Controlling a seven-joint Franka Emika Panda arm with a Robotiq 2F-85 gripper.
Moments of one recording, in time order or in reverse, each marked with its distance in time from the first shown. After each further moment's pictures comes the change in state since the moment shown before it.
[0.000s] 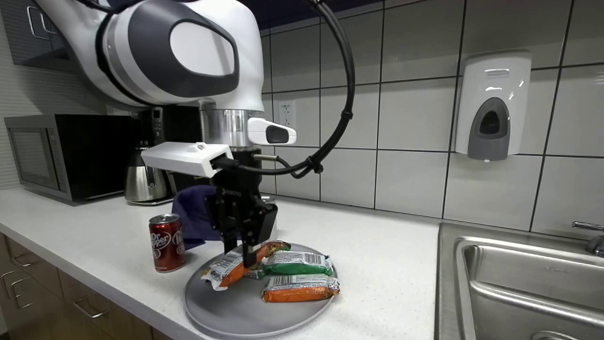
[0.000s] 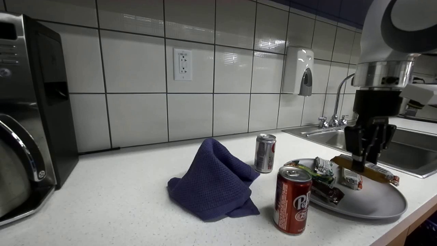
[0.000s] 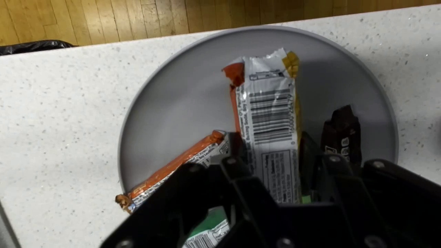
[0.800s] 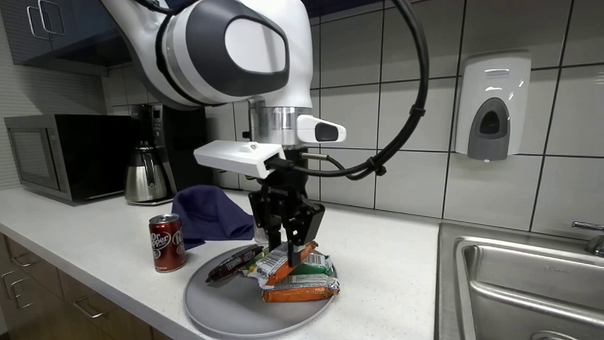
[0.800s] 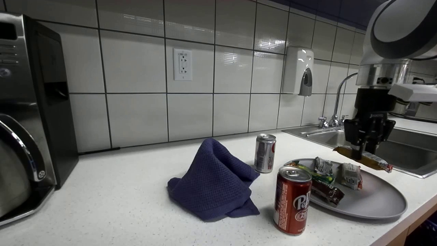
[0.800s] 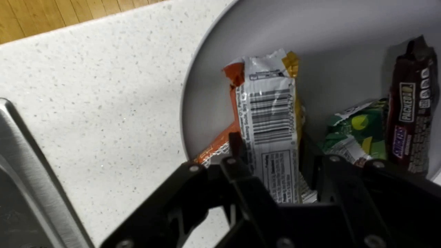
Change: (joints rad) arm -0.064 0.100 -0.083 0.109 0.000 0.020 -0.025
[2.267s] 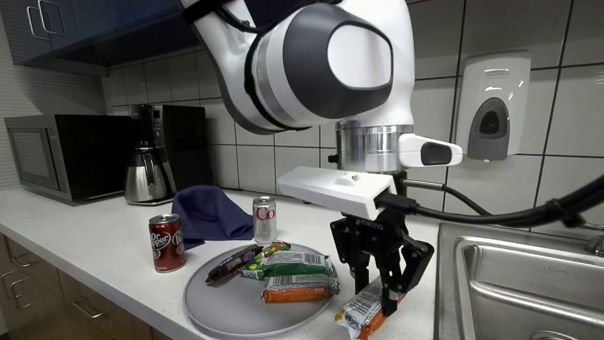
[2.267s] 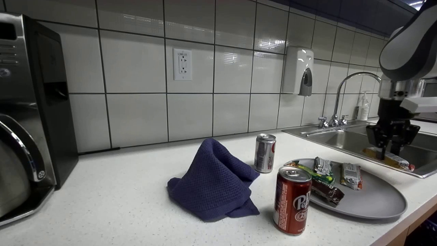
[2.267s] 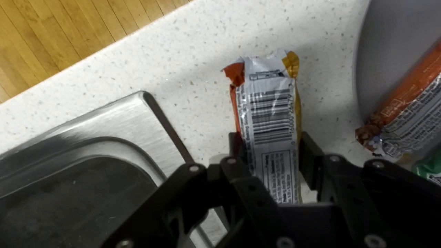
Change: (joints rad) arm -0.131 0.202 -0.140 0.150 -0.071 0.061 -0.002
